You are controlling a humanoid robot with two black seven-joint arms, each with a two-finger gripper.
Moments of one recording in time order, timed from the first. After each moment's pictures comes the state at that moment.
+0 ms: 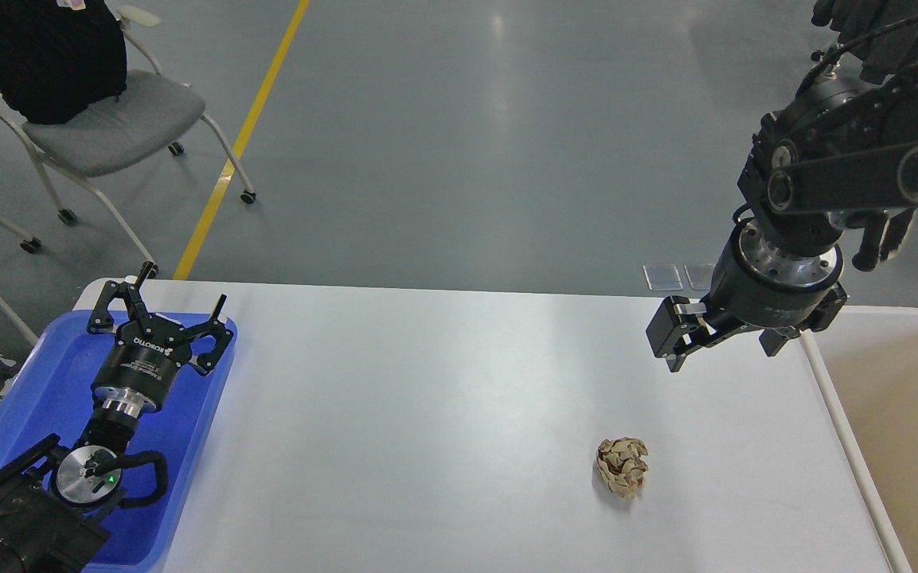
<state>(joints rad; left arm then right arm) -0.47 0.33 -0.95 -0.46 -0.12 -0.78 -0.37 2.33 -0.14 -1.32 1.53 -0.08 0.60 -0.04</state>
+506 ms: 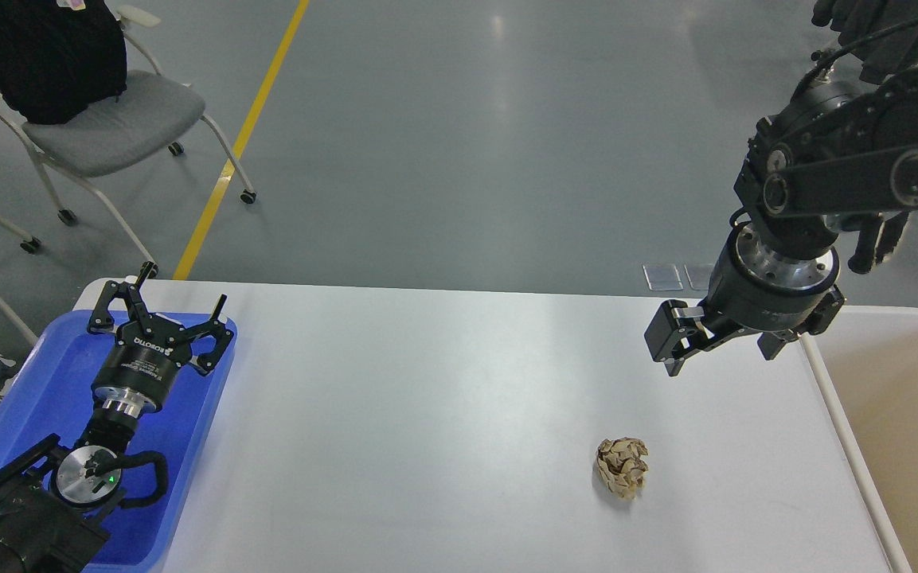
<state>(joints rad) -0.47 0.33 -0.95 -0.46 -0.12 -0.78 -0.37 2.32 -0.13 -1.31 1.53 -0.08 0.61 -0.04</state>
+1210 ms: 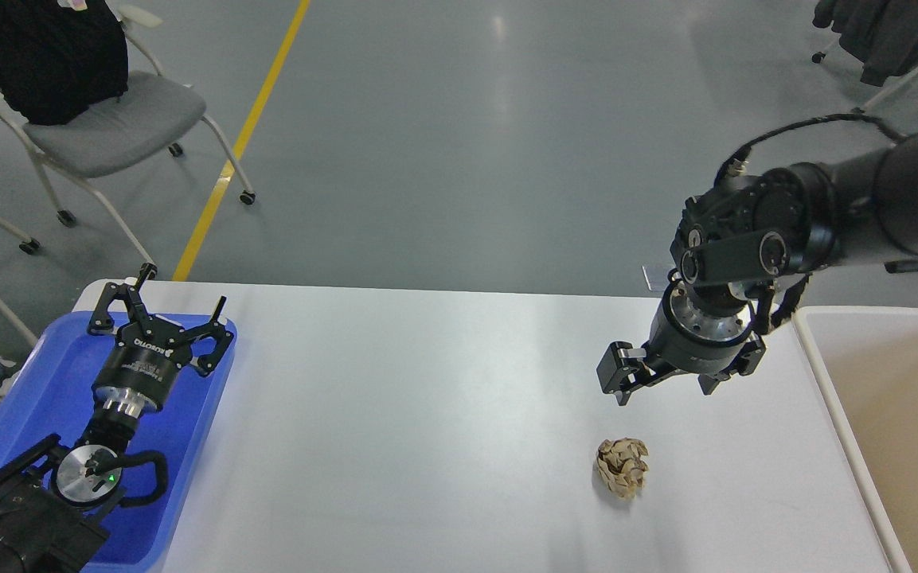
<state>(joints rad) -0.47 0.33 -0.95 -0.46 -0.12 -0.78 -0.37 2.04 -0.01 -1.28 1.37 0.01 0.47 -0.04</state>
